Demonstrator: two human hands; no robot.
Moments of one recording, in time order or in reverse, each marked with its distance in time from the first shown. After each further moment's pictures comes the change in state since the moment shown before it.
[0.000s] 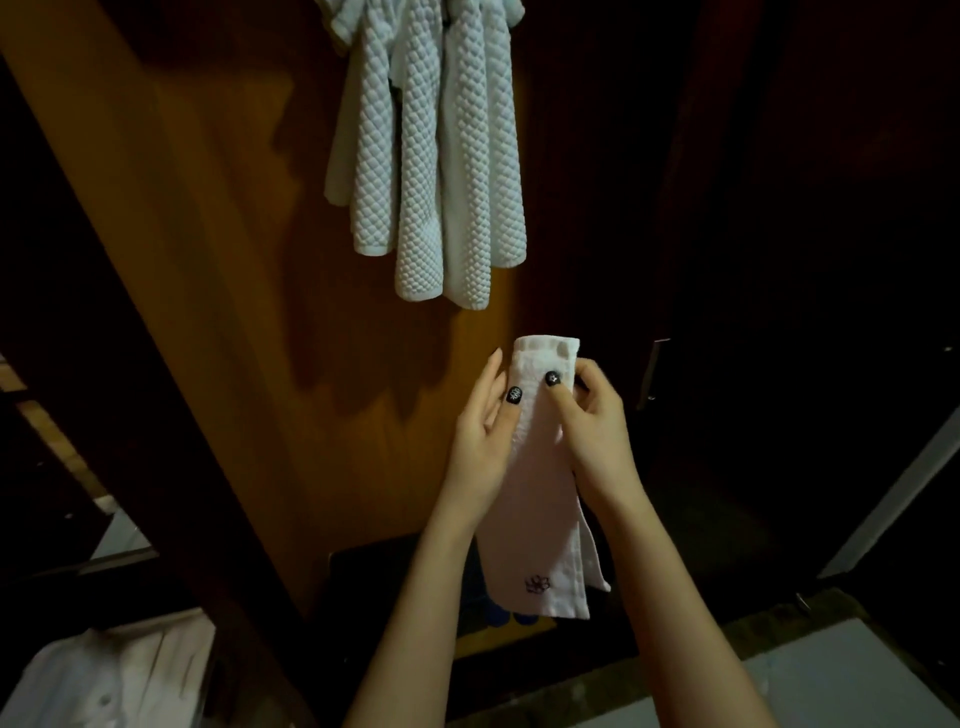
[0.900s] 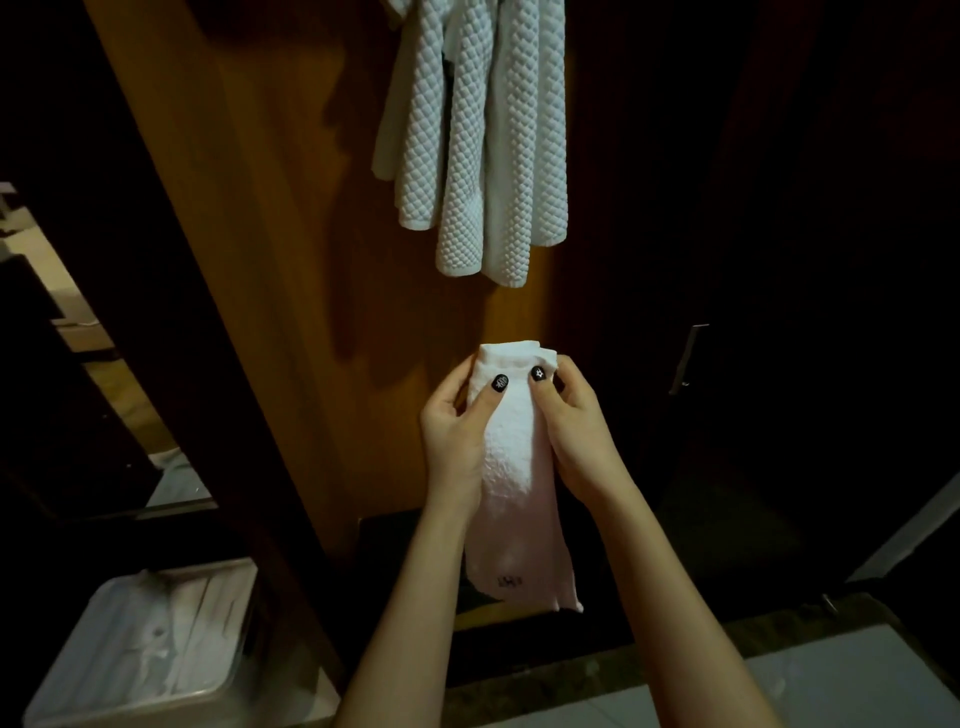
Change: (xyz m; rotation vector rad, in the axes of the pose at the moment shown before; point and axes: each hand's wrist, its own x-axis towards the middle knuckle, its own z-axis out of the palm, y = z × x) left_hand -0.025 0.003 -0.028 -0.307 0.373 0.026; right_hand -0.023 0.004 0.036 0.132 -0.227 0.137
